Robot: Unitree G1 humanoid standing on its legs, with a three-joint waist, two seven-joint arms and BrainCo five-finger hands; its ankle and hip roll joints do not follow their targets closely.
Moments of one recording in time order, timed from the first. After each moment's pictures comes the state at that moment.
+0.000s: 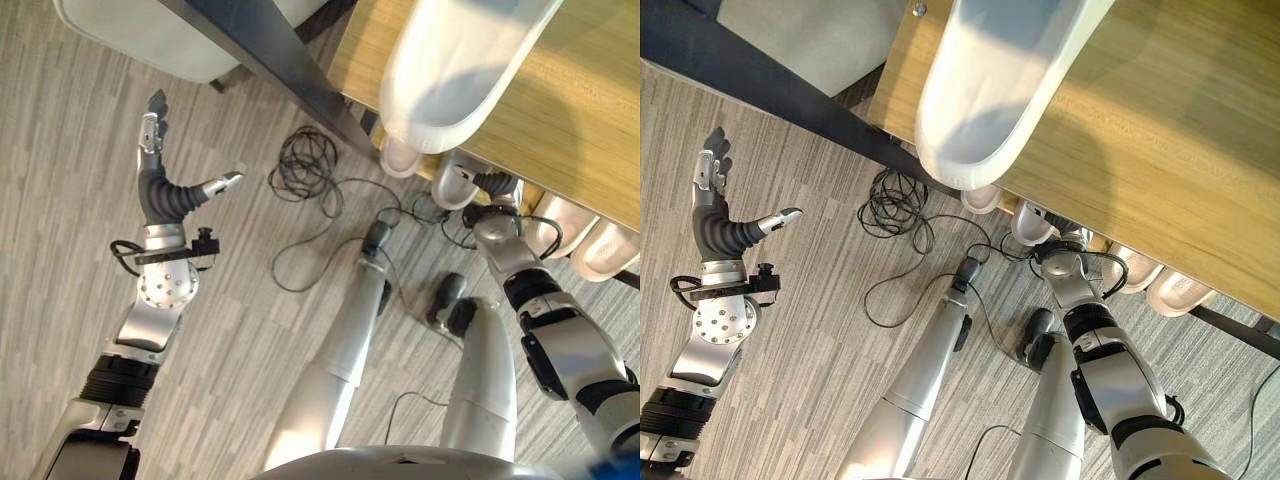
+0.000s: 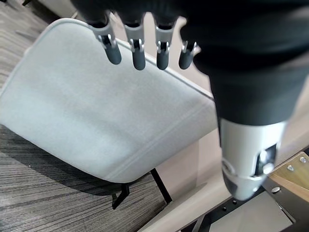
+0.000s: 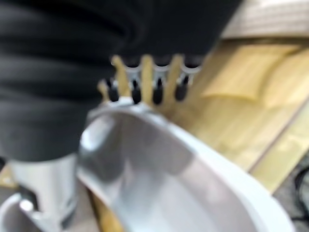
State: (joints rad) left arm -0.19 0.67 -0.08 0.02 -0.10 -0.42 0.55; right arm -0.80 -0.37 0.23 0.94 0.05 -0.15 -0.60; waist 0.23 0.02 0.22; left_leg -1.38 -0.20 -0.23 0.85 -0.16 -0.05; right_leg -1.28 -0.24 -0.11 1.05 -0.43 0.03
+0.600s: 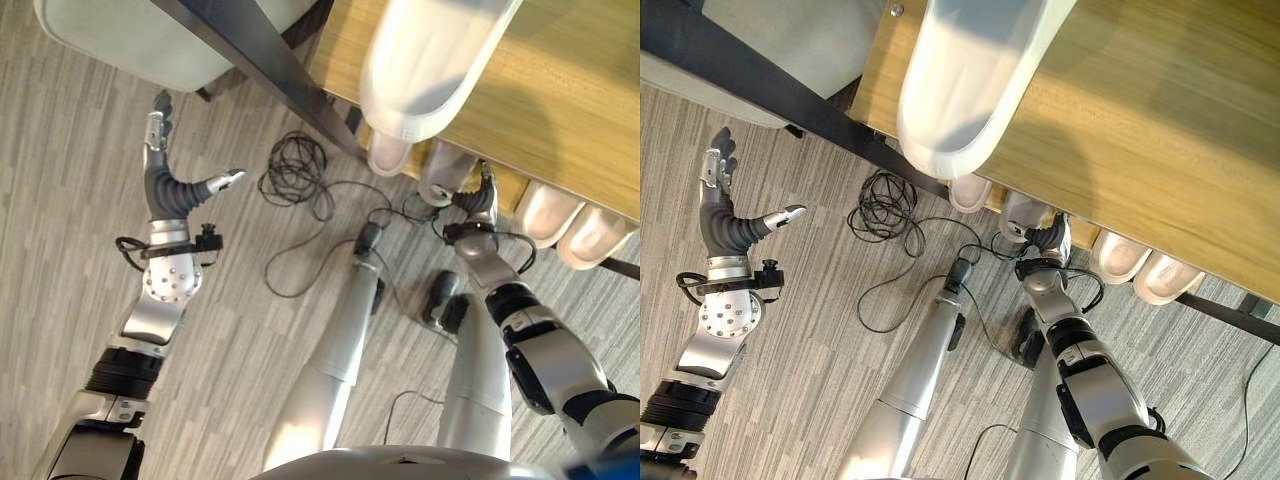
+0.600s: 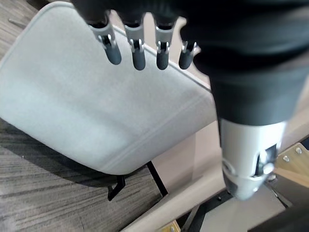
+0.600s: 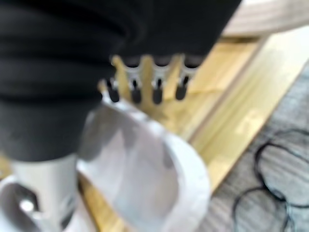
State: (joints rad) left arm -0.23 0.66 -0.11 0.08 -0.10 -0.40 0.55; right arm -0.74 -0.27 0.24 0.93 0.05 -0.15 -0.59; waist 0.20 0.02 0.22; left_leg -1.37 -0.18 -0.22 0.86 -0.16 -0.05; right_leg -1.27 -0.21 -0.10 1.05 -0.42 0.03
